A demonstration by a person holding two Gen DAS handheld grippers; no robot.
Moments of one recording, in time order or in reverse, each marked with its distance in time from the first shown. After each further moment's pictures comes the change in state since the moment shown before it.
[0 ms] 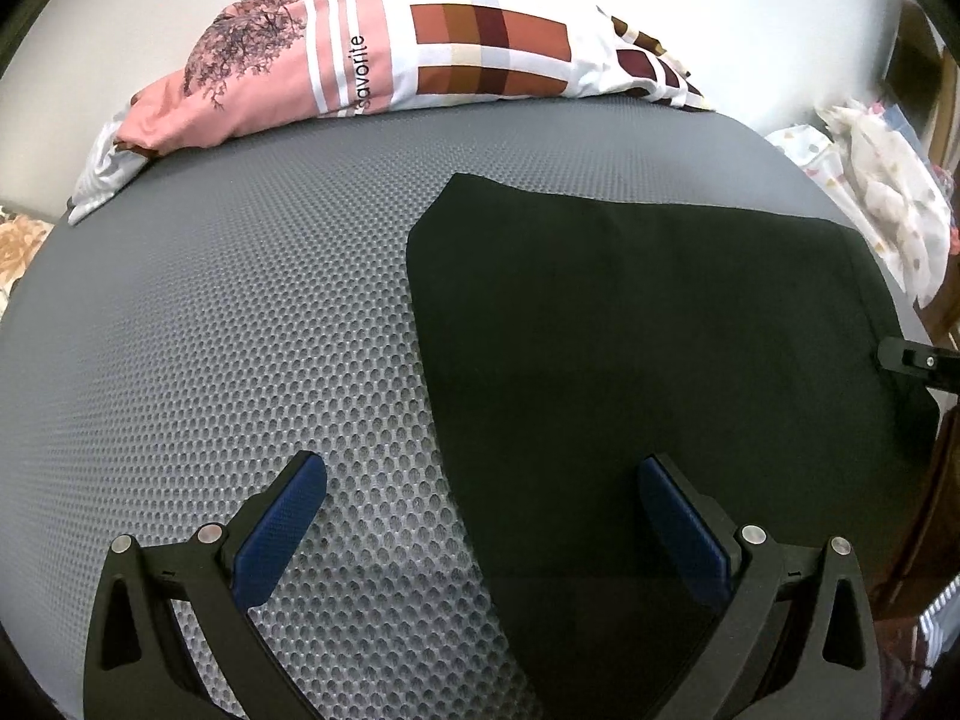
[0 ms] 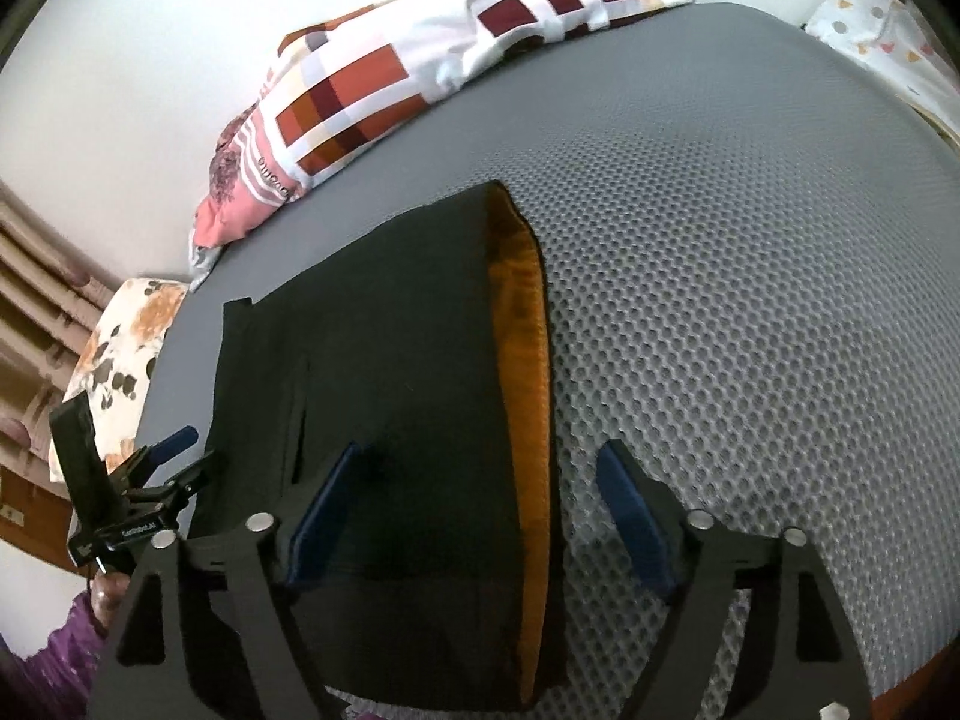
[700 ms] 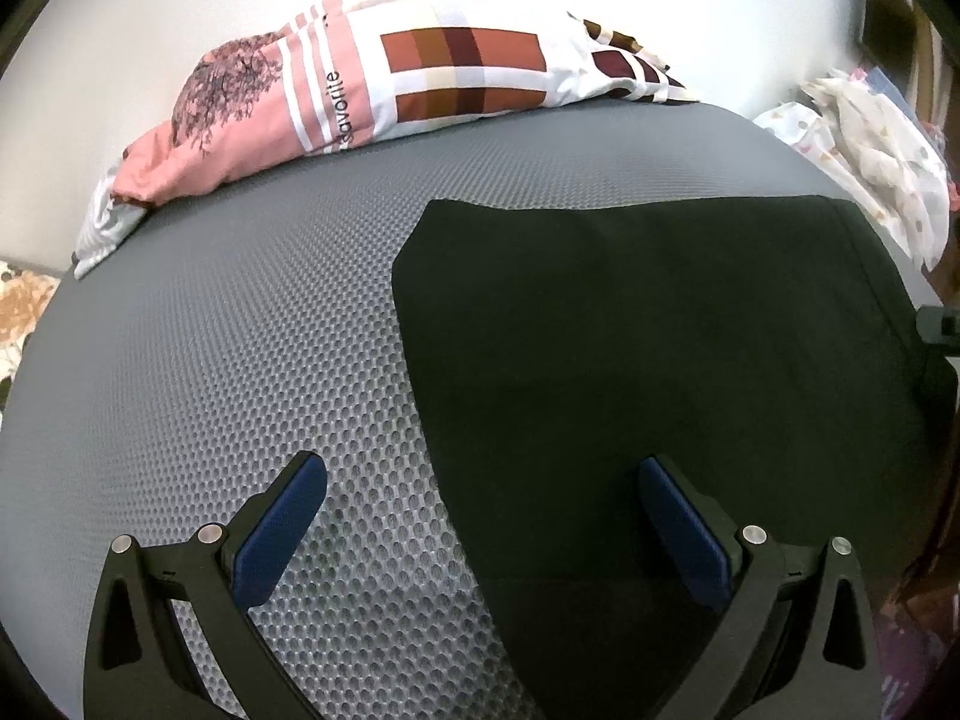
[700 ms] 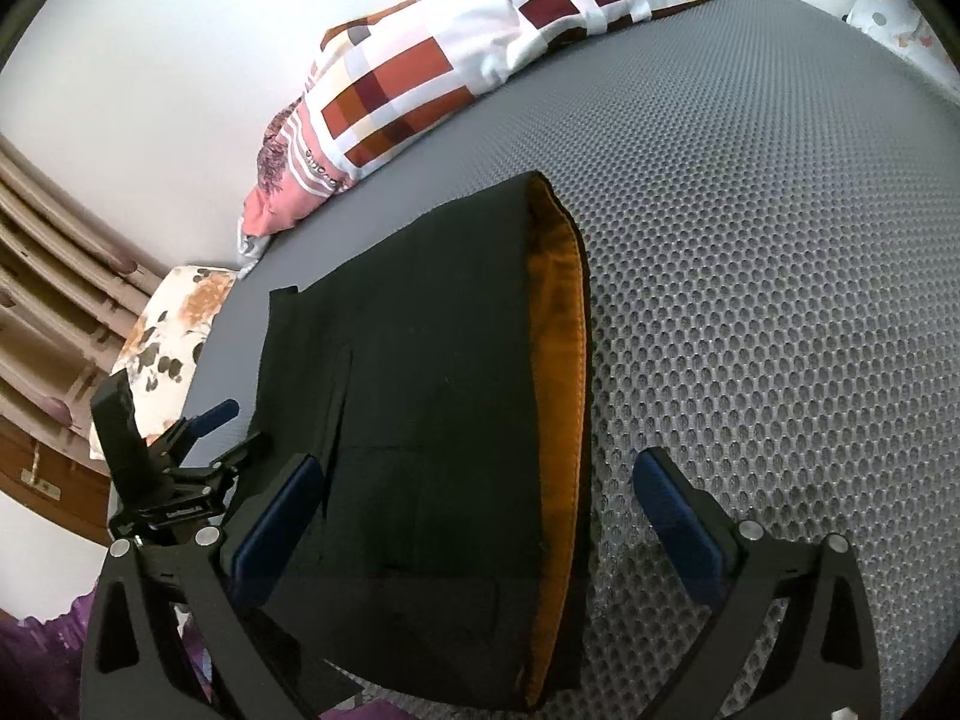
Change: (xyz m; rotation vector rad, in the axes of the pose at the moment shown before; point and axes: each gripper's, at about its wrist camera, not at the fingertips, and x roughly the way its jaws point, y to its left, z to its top) left arm 0.001 -0.014 0.001 0.100 -0.056 0.055; right arm -0.004 -0.009 -0.004 0.002 0.008 0.144
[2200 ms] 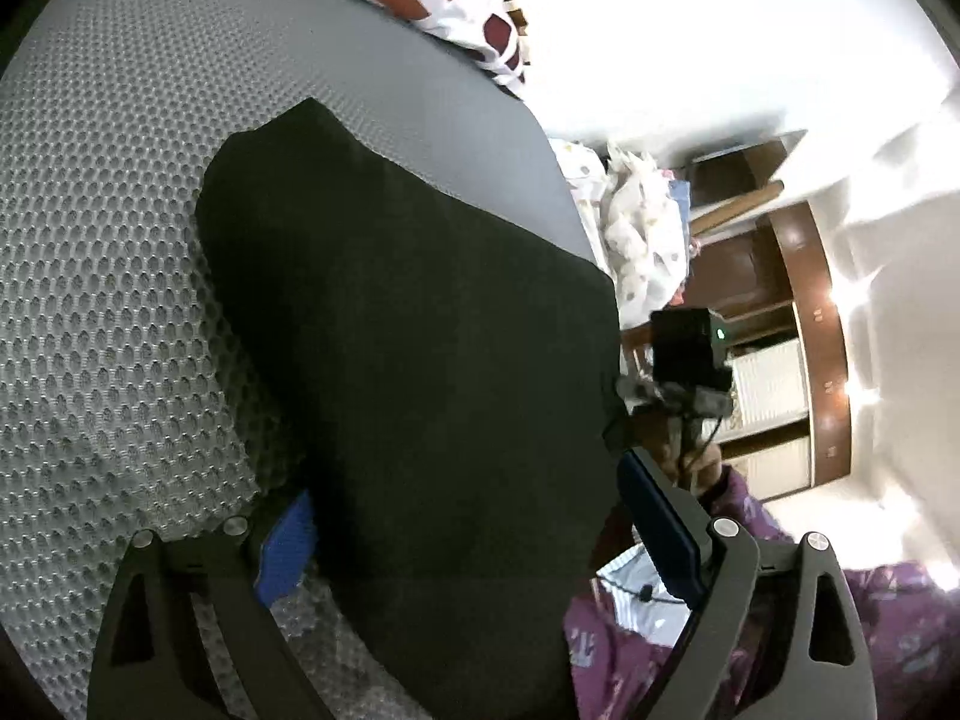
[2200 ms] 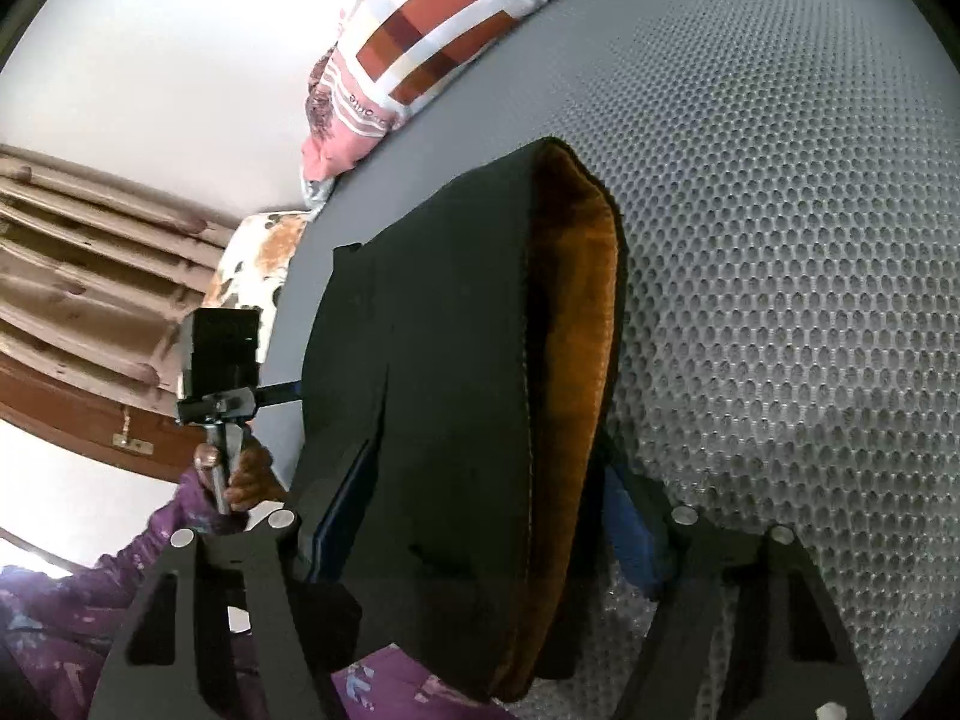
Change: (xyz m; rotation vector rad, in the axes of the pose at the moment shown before) left arm 0.028 0.064 0.013 -0.333 0.250 -0.947; right arm 0.010 -0.035 0.023 0.055 0.249 0.249
